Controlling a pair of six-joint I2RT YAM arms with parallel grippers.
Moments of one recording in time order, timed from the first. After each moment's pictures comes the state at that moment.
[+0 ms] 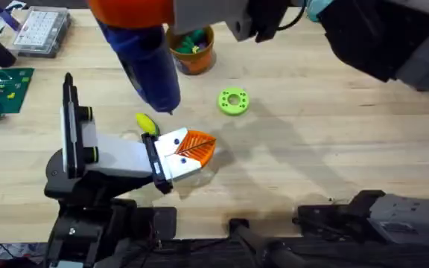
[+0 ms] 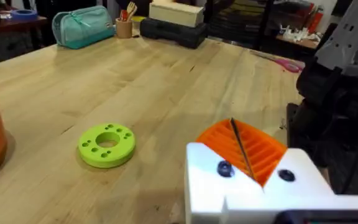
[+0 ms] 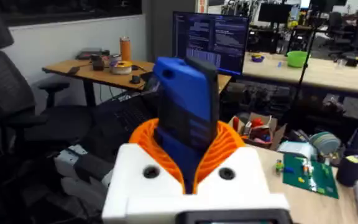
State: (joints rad) left arm -0.09 0.00 0.01 -0.10 1.10 -0.05; right arm 0.69 1.43 1.26 0.57 -1.25 0.33
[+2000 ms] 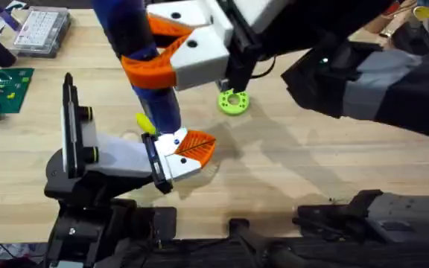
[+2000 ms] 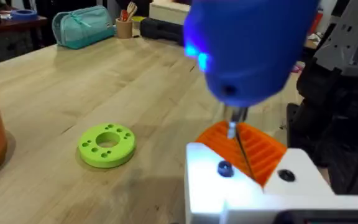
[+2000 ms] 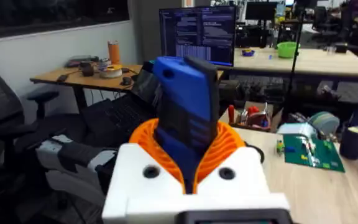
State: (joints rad) left arm -0.09 0.00 0.01 -0.10 1.10 -0.05; right arm 0.71 1.48 0.98 0.91 -1.16 0.39
